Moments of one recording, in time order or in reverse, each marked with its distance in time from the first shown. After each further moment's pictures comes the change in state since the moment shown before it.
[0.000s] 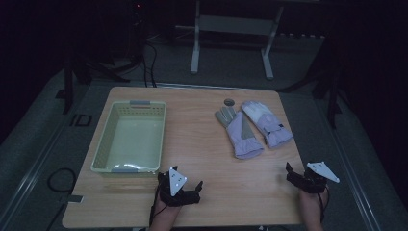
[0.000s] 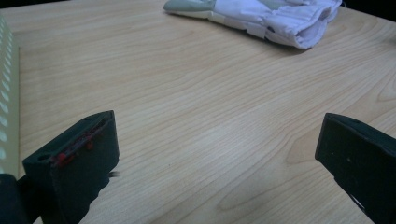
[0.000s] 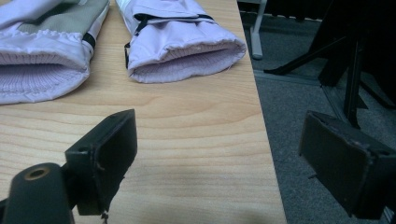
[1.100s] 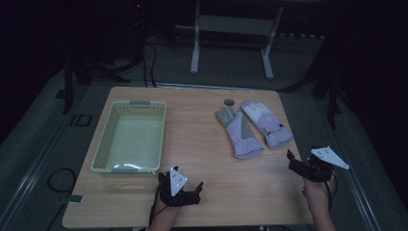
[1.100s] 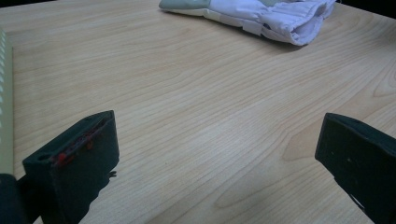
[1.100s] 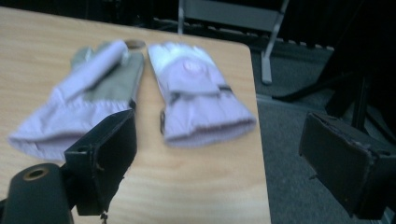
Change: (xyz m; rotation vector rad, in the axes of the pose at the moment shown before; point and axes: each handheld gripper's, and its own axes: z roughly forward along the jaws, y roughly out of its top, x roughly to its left) left arm 0.000 0.000 0.000 0.013 -0.008 0.008; right arm 0.015 0.076 -0.030 -0.058 0.059 -0.067
